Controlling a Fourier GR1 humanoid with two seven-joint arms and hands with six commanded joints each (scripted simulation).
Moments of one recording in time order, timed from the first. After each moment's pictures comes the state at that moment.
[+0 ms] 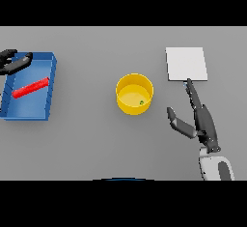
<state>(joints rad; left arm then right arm) -0.48 0.52 0.05 -1.20 -0.25 -0.21 0.58 0.10 -0.10 0.12 -1.70 0.20 0.01 -0.17</state>
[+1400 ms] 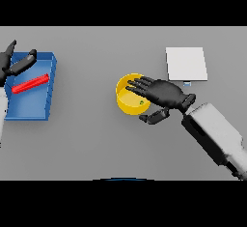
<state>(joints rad) -0.45 0.46 0.06 -1.25 -0.23 -0.15 0.48 -0.52 -0.41 0.56 -1.35 0.82 0.32 -0.23</state>
